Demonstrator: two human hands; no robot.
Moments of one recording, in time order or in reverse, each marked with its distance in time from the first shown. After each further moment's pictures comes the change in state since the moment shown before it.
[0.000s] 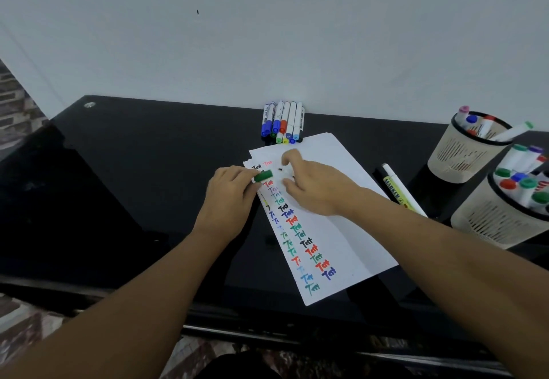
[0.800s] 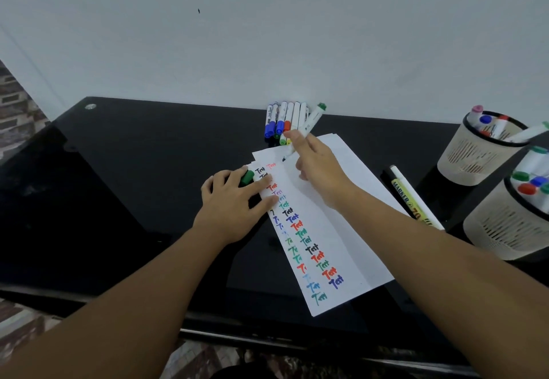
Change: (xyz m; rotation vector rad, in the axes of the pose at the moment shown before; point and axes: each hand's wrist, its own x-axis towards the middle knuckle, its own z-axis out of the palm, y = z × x) left_hand 0.007 0.001 -0.008 0.254 -0.378 -0.120; right_hand 0.034 -0.003 0.006 0.997 0.368 0.311
